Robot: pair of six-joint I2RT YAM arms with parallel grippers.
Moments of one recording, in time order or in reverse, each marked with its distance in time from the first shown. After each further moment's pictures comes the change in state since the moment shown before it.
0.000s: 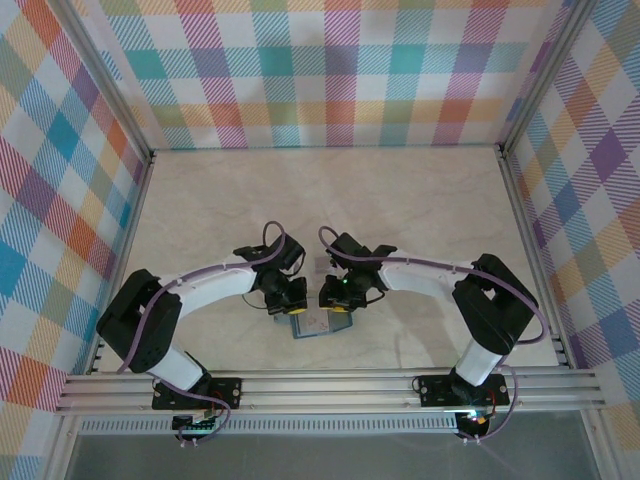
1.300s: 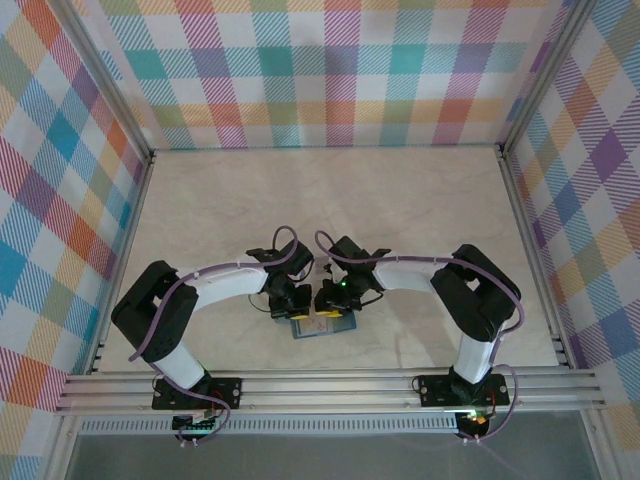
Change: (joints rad) left arm -0.039 0.091 0.005 -0.006 -0.041 0.038; right arm -0.027 0.112 -0.040 0.165 -0.180 -0.067
